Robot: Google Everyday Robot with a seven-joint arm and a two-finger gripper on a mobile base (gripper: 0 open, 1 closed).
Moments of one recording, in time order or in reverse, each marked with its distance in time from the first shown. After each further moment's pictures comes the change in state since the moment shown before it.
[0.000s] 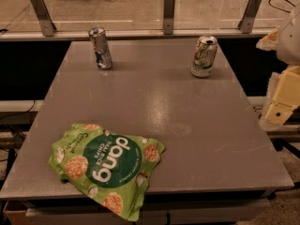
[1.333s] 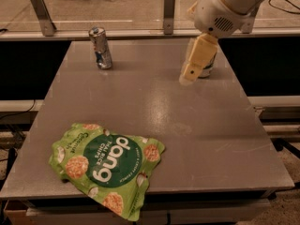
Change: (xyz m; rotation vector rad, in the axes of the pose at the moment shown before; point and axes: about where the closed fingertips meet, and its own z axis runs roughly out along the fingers) arm -0.147 -0.075 0.042 0.061 -0.277 -0.141
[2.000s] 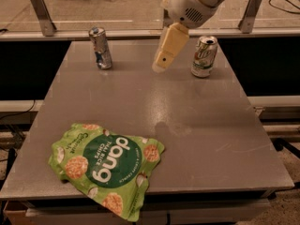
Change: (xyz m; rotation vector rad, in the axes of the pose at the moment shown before) arm -0.059 -0.029 0.027 0.026 -0.118 -0.026
